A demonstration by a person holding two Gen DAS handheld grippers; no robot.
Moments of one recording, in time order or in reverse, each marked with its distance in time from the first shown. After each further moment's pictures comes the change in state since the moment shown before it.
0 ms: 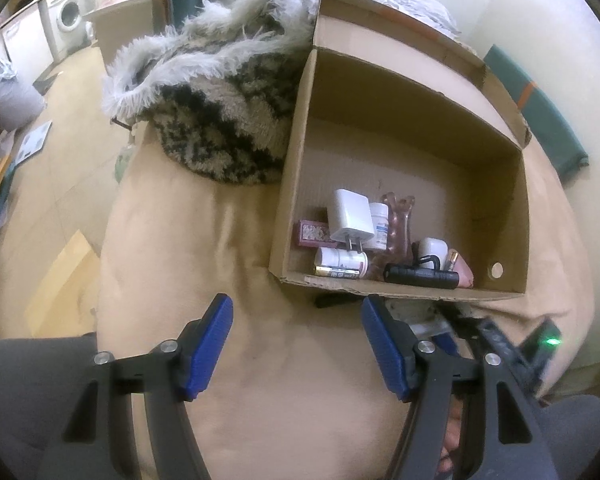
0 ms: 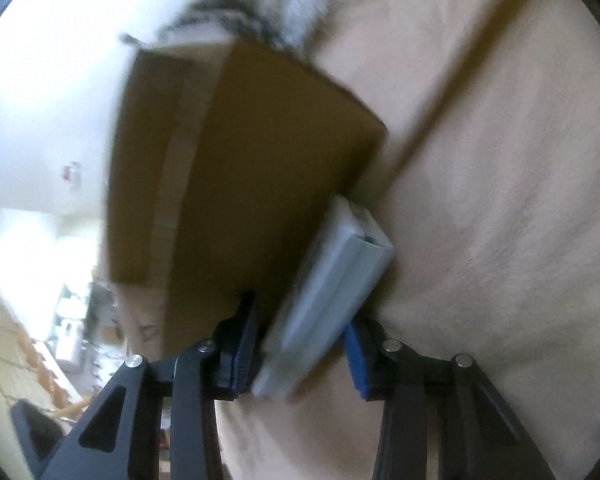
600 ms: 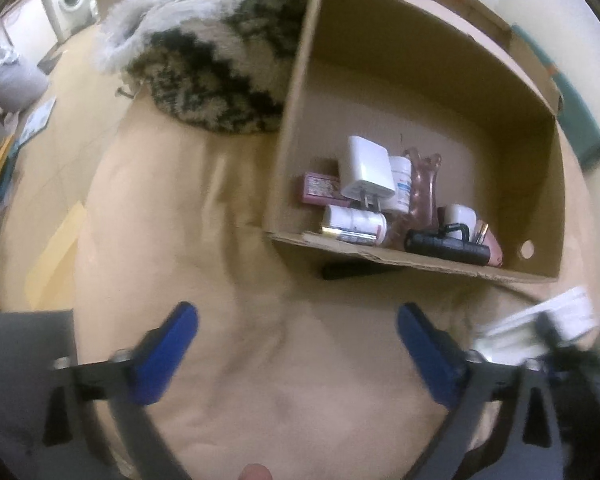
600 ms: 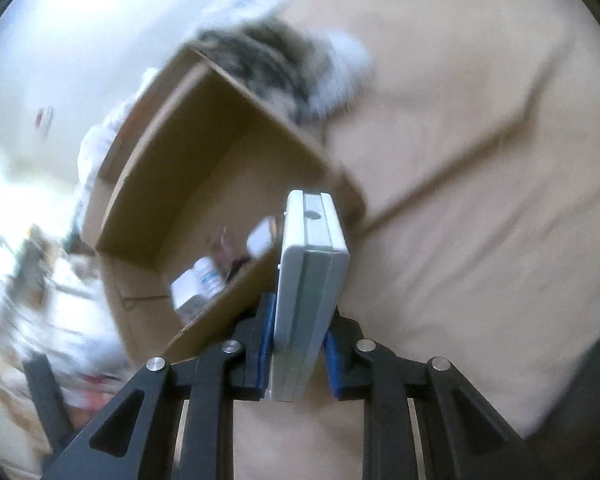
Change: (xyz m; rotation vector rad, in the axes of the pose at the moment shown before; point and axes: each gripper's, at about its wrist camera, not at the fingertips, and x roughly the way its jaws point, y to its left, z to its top) left arm 0.045 -0.012 -0.017 -0.012 0.104 0.059; right arm -0.083 0.089 -0.004 -0.295 -0.106 -0.289
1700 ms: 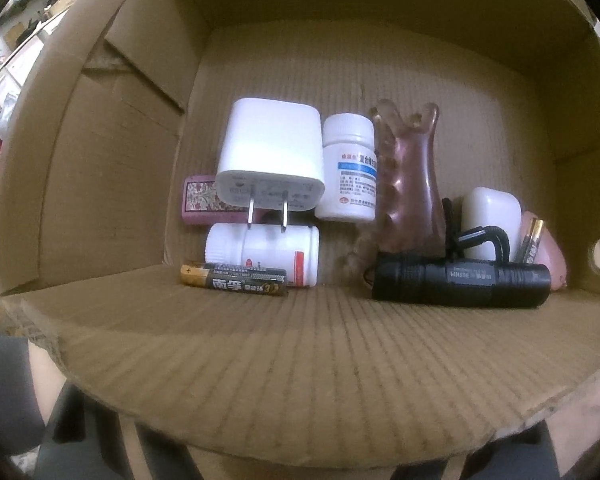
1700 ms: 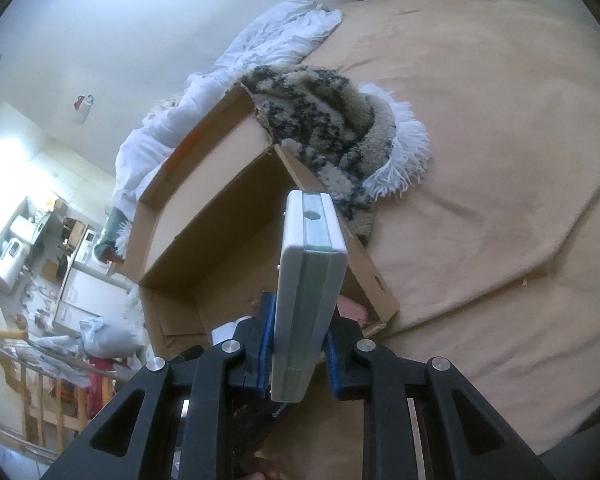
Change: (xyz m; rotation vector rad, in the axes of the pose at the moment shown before) left arm 0.093 -0.094 0.011 0.082 -0.028 0.196; right arm -0.013 0.010 0.075 -0.092 -0.007 0.130
